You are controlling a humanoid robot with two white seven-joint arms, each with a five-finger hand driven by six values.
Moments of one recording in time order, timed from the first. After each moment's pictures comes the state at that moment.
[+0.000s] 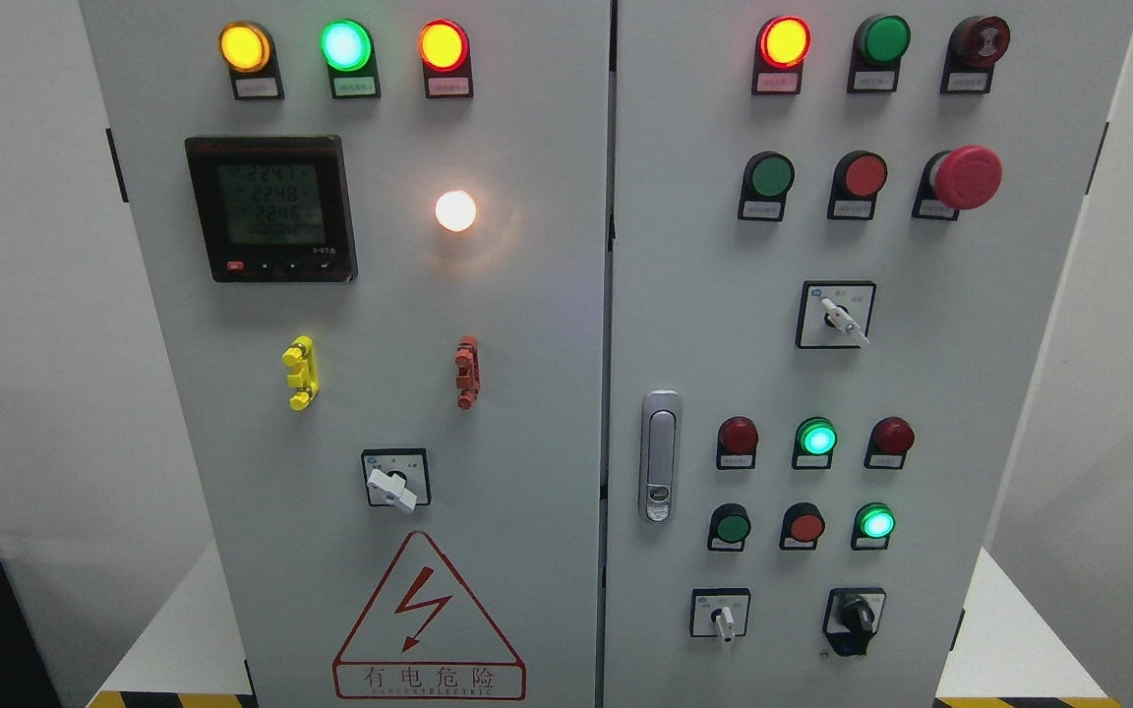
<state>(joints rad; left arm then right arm) 0.24 -0.04 -0.10 -0.71 -0.02 -0.31 -0.02 0.10 0.12 -0.19 -0.11 0.07 0.06 -0.02</state>
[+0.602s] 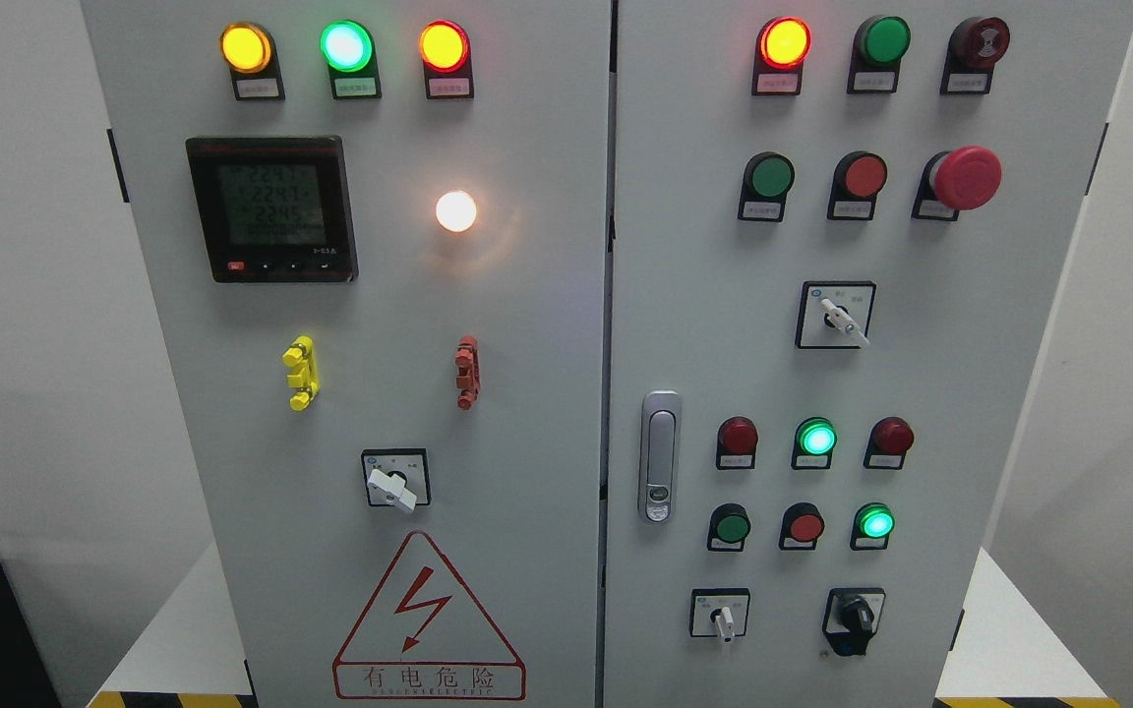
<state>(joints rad) 0.20 -0.04 -0.09 -0.34 -0.01 -0.05 -0.06 0.10 0.12 -0.19 -0.11 0.07 0.06 -0.02</state>
